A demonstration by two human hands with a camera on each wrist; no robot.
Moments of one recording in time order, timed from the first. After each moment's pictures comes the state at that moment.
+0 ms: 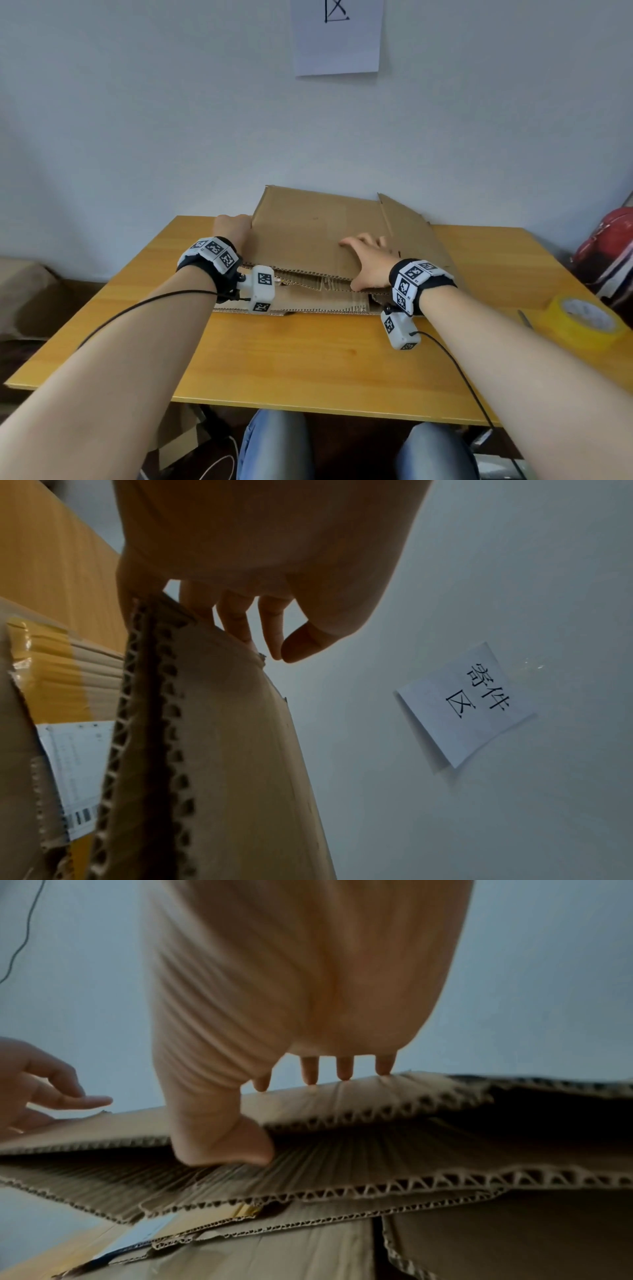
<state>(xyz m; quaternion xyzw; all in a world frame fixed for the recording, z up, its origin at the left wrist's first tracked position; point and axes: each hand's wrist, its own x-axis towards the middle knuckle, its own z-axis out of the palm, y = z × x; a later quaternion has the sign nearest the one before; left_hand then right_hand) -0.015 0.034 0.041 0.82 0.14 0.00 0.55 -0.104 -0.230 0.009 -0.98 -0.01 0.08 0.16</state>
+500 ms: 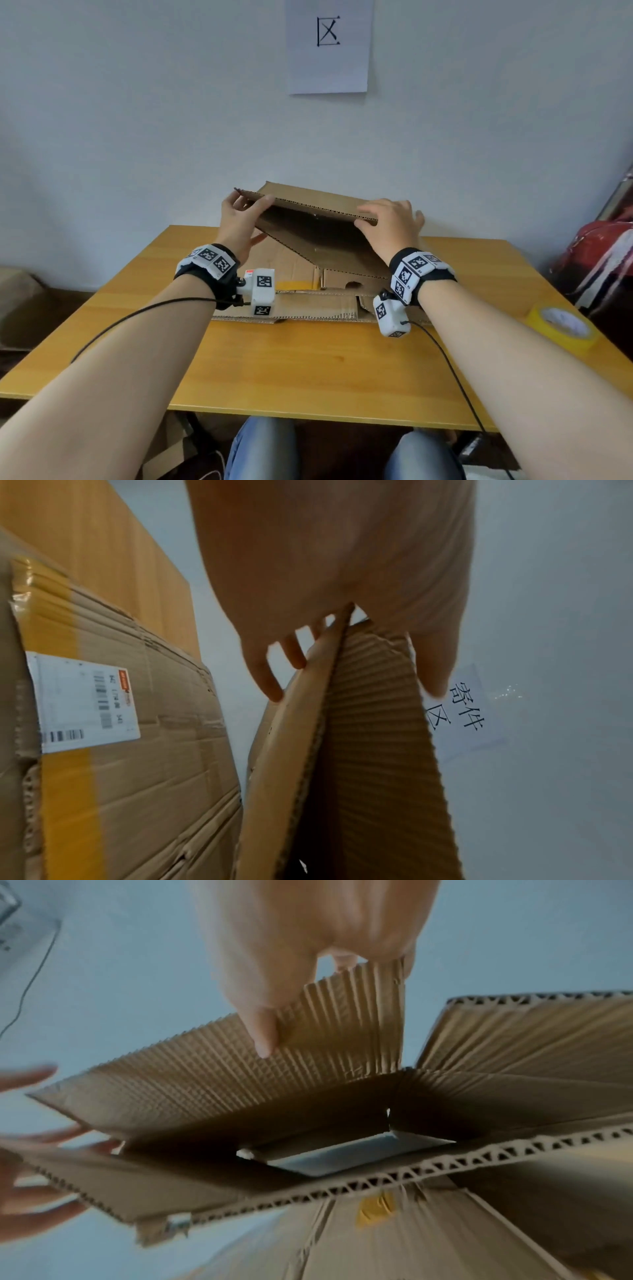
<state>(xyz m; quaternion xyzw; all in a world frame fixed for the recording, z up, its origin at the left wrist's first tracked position) -0.055 0.008 0.067 0.62 0.00 0.02 0.78 -0.107 -0.254 0.060 -0.94 0.06 -0.29 0.17</state>
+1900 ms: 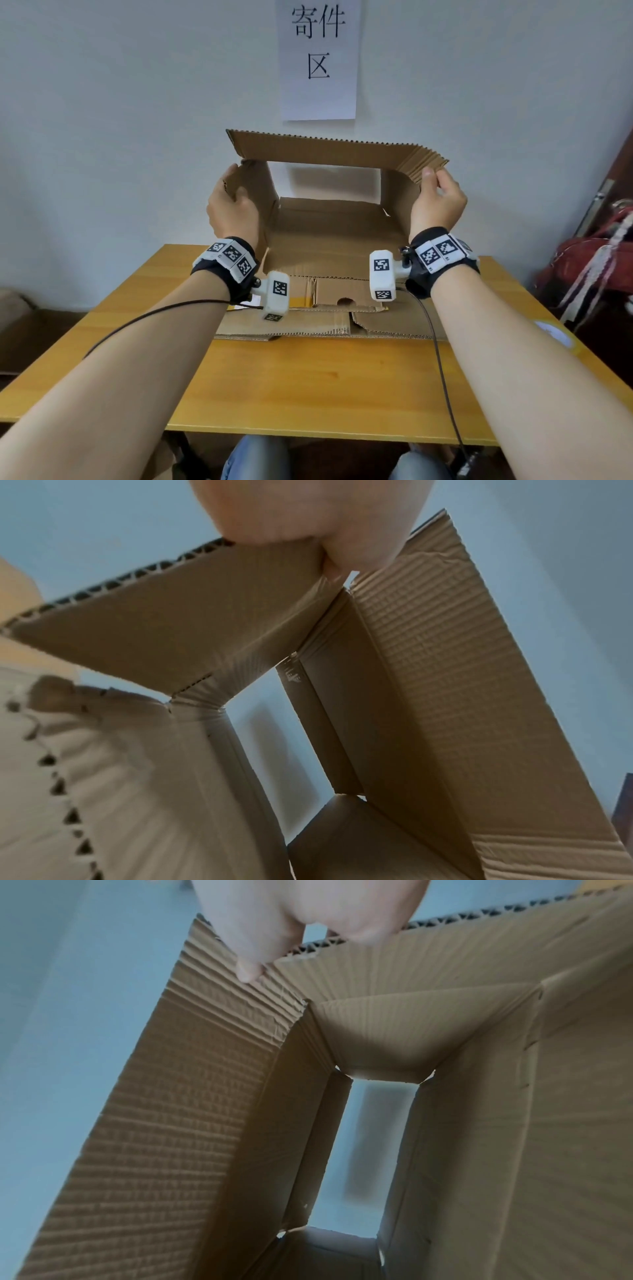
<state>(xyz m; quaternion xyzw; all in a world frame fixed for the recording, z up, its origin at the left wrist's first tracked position) -0.068 -0.017 0.117 0.69 0.02 0.35 0.63 -0.121 -0.288 0.130 -0.61 0.14 -0.55 0.55</state>
